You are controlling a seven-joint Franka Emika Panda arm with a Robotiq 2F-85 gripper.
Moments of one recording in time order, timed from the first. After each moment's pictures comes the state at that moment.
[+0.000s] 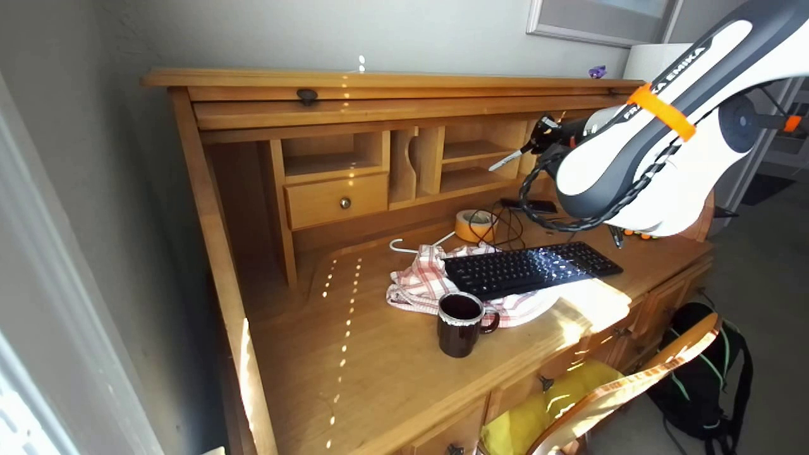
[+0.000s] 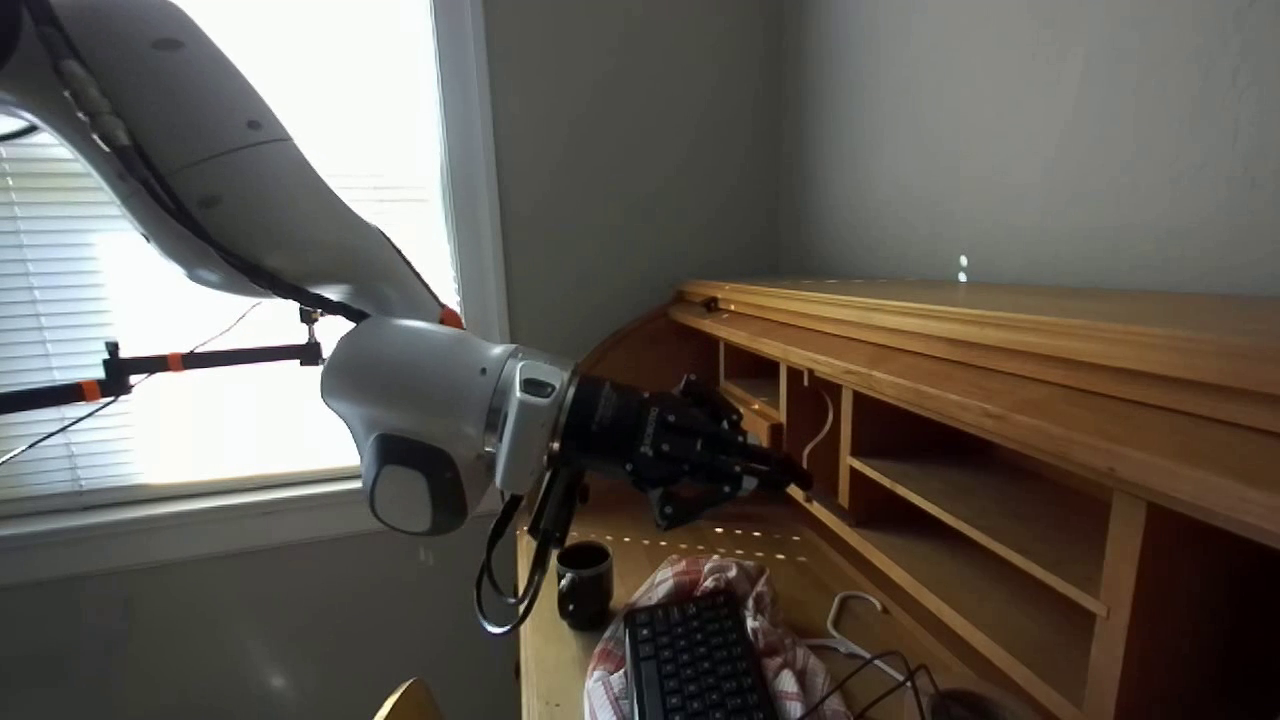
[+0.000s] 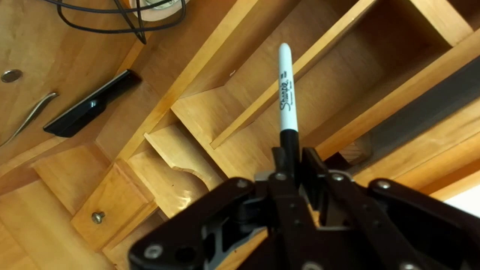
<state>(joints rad) -0.08 0.42 -0.01 -2.25 0.70 4.06 0.45</state>
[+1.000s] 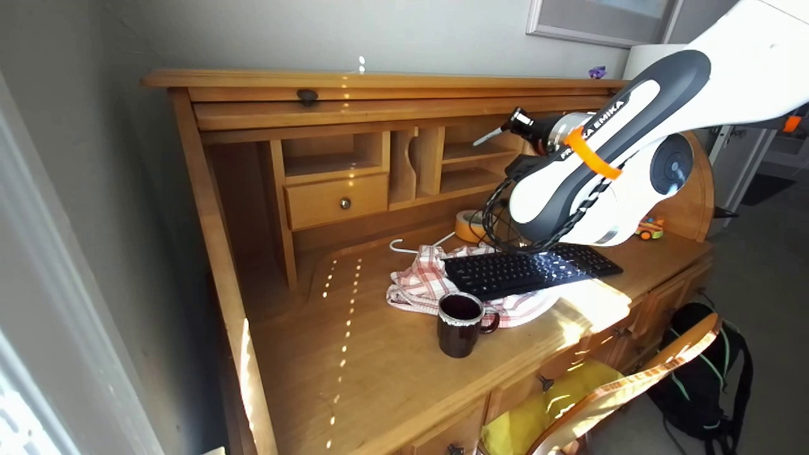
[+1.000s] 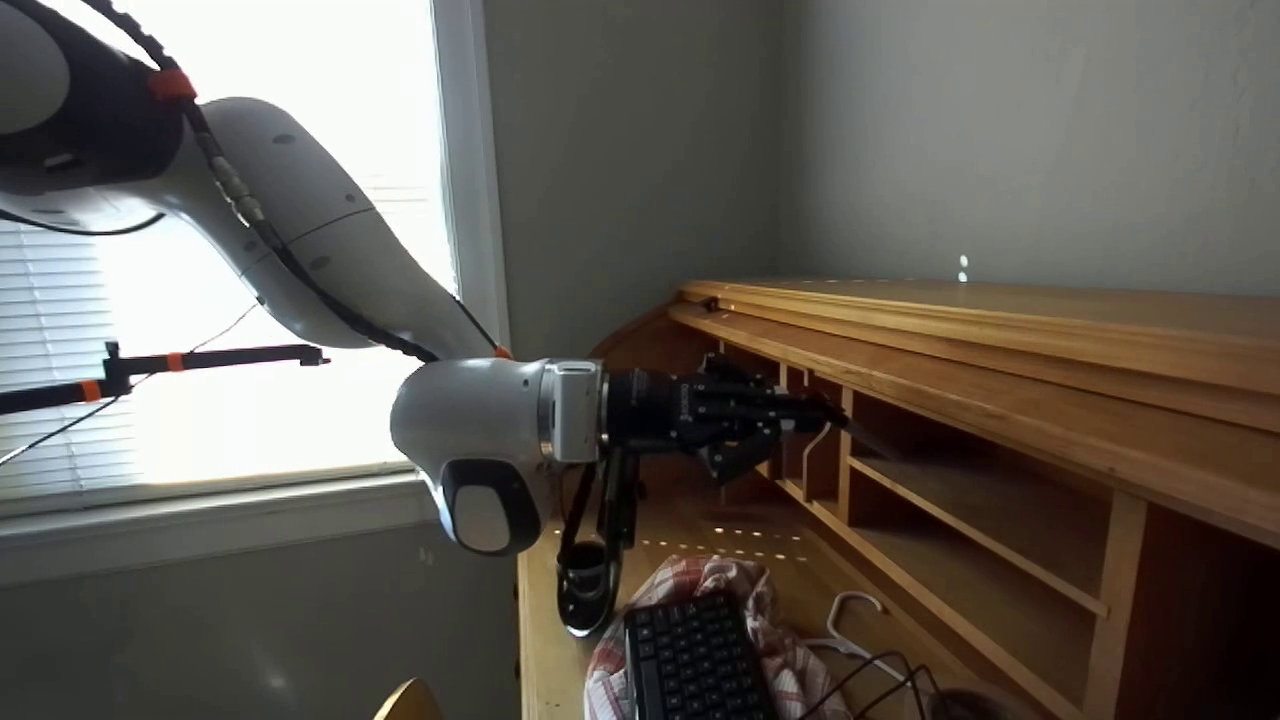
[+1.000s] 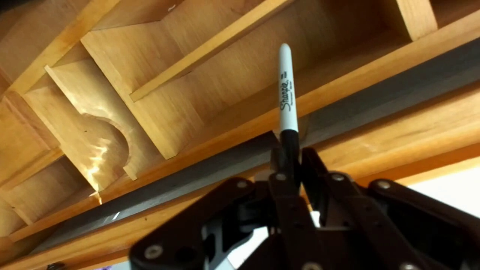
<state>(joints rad) 0.13 0.64 -0.24 -2.02 0.70 4.21 0.34</state>
